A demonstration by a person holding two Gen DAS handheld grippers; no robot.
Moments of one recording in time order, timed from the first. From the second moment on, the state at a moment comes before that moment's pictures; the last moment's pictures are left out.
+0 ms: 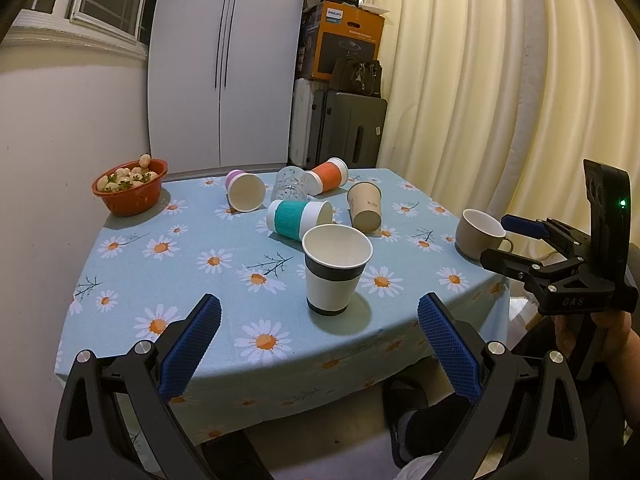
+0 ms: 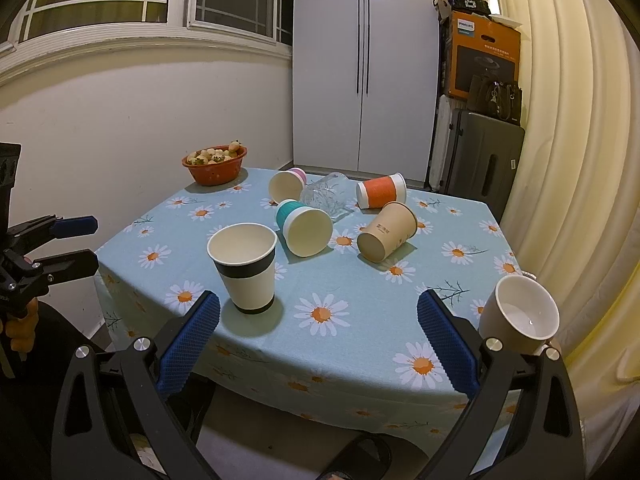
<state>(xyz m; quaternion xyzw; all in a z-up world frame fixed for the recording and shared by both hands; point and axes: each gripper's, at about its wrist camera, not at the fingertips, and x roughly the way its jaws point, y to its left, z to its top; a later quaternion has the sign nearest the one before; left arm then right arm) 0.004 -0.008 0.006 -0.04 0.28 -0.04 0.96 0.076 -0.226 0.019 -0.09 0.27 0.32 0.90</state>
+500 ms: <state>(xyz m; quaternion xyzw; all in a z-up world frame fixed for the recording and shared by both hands) 0.004 -0.008 0.006 -0.04 0.28 -0.03 0.96 0.077 -0.226 0.018 -0.09 0.27 0.32 0.90</state>
